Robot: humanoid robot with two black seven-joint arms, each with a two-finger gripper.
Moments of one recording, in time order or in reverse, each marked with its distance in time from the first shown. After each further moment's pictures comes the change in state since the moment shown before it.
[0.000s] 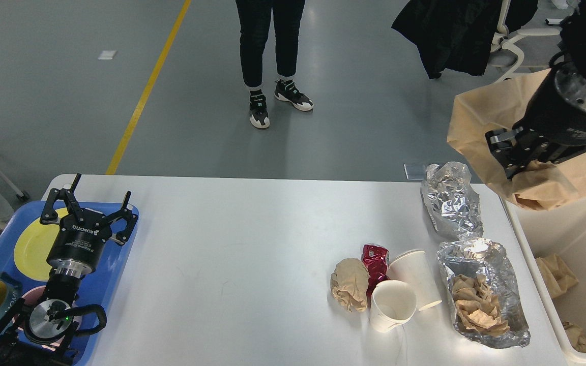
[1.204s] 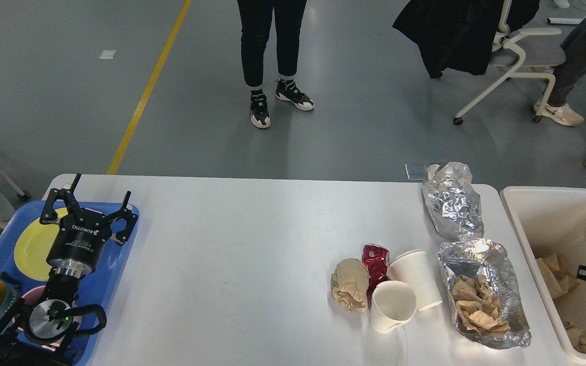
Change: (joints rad) left arm 0.000 0.000 0.000 0.000 0.000 0.000 -0.002; right arm -1.719 -0.136 0.562 -1.265 -0.247 -0.610 0.006
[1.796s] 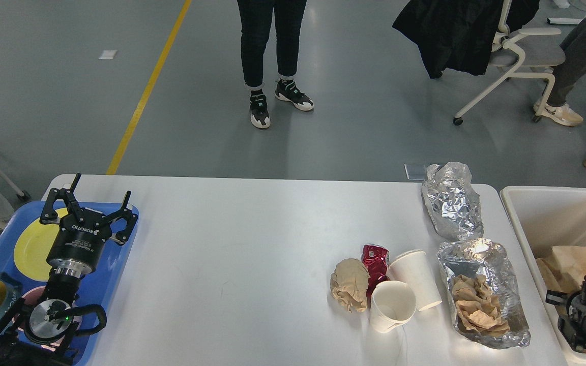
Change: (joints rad) left arm 0.000 0.000 0.000 -0.001 0.000 0.000 0.000; right arm -0.184 0.159 0.006 -0.175 0.010 -0.116 -0.010
